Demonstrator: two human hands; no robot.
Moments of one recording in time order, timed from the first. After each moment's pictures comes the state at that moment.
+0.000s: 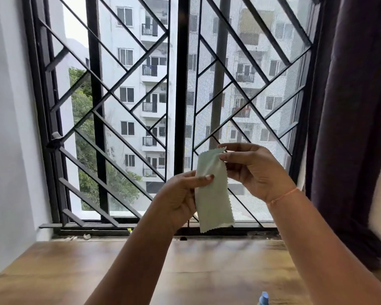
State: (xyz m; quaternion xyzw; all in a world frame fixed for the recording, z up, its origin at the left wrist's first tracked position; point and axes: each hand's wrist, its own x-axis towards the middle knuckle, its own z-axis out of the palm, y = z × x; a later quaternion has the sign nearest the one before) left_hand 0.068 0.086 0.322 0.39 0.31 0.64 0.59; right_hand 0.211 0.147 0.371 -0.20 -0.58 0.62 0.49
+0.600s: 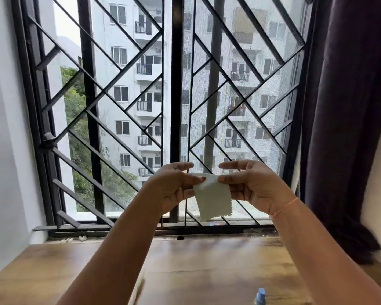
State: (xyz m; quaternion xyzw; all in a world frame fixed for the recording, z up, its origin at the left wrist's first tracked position) left_hand 0.056 0.086 0.347 0.38 0.41 0.63 0.54; right_hand 0.225 0.145 0.351 -0.32 -0.60 0.61 0.41
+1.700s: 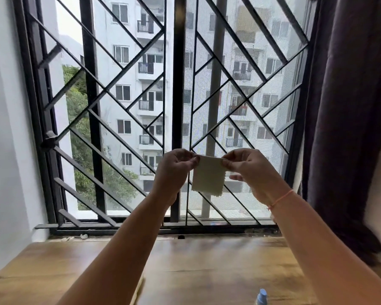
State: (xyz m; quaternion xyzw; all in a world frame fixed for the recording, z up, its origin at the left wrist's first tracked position) left_hand 0.056 0.111 0.342 0.52 0.49 0.67 0.21; right_hand 0.213 0.160 0.356 -0.32 -0.71 0.40 0.48
